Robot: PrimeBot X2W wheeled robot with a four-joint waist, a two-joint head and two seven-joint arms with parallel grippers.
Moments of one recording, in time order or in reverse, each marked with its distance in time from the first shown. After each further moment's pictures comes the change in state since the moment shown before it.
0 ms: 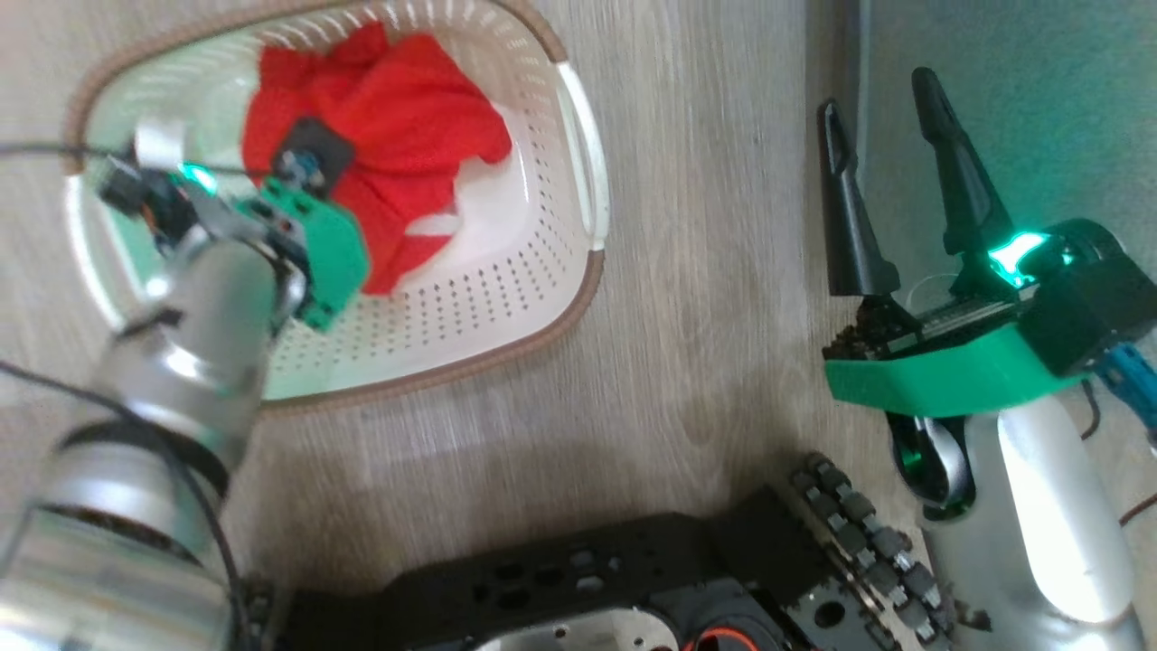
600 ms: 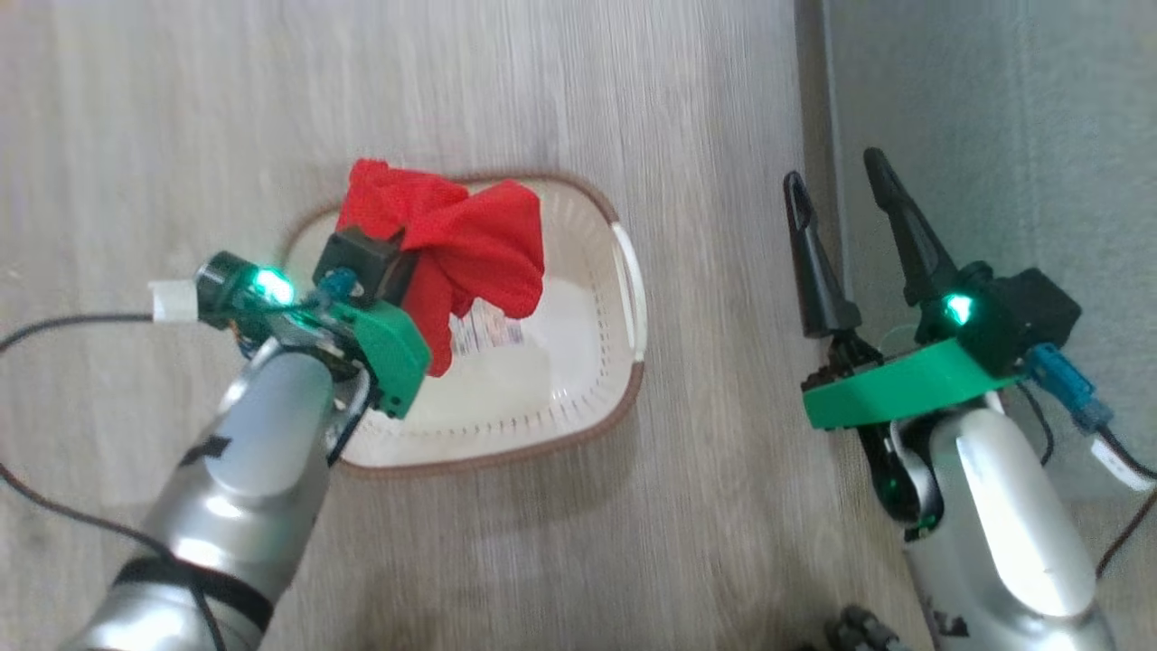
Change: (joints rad) left arm 0.334 0.012 0.106 -0.400 -0.097 0.018 -0.008; right arm 0.006 -0.001 0.009 0.192 0.006 0.000 0.000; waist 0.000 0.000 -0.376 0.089
